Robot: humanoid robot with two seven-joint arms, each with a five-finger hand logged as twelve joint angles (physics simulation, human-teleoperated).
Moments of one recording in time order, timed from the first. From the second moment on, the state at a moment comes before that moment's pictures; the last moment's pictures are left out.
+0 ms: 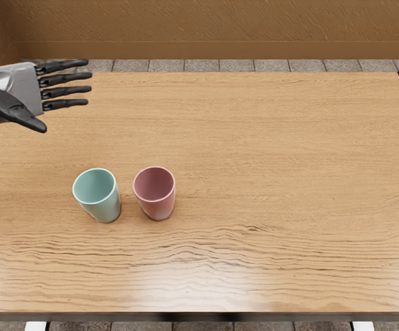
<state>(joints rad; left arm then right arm) -0.99 1.08 -0.38 -1.36 -0.18 -0.61 0.20 -0.08 0.00 -0.04 0.20 0.09 0.17 0.08</state>
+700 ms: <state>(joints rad) -1.39 0.91 -0.11 -1.53 0.18 -0.15 0.27 -0.08 0.00 -0.04 0.19 0.09 0.17 0.08</state>
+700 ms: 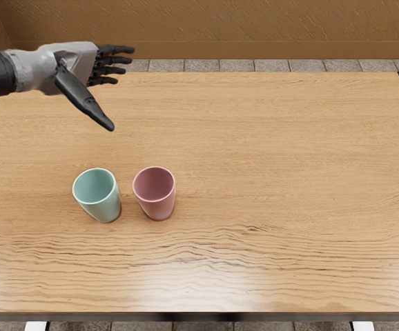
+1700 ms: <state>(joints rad) -1.58 0.68 0.37 -1.75 0.19 0.30 0.22 -0.08 0.00 -0.04 0.19 0.09 0.17 0.08</state>
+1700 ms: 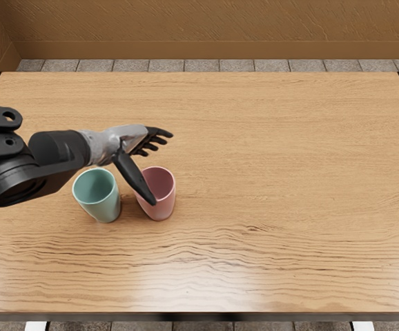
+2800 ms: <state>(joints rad) -1.60 0.62 0.44 -1.74 0.19 0.45 0.26 -0.08 0.00 -0.04 0.19 0.09 0.17 0.08</state>
